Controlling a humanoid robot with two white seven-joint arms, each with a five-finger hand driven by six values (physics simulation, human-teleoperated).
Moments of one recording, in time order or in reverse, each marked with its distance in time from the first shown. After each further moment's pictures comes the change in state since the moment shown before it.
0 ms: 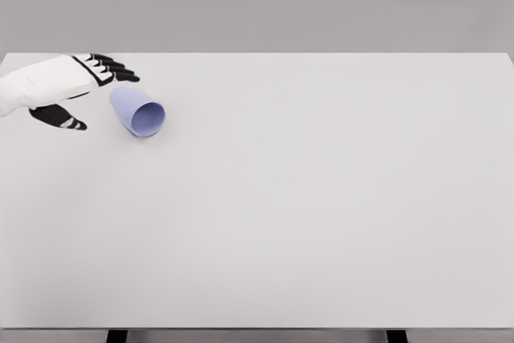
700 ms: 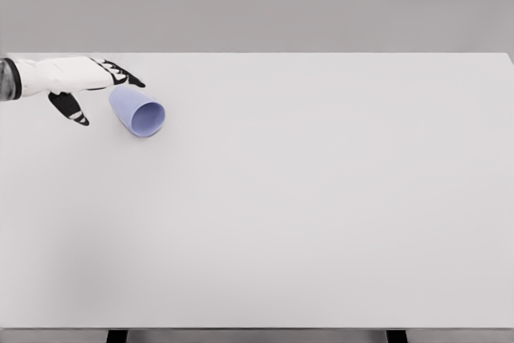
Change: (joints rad) left arm -0.387 -0.064 -0.479 0.366 0.013 0.000 -0.031; right arm 0.000 0.000 0.001 0.002 0.000 0.001 0.000
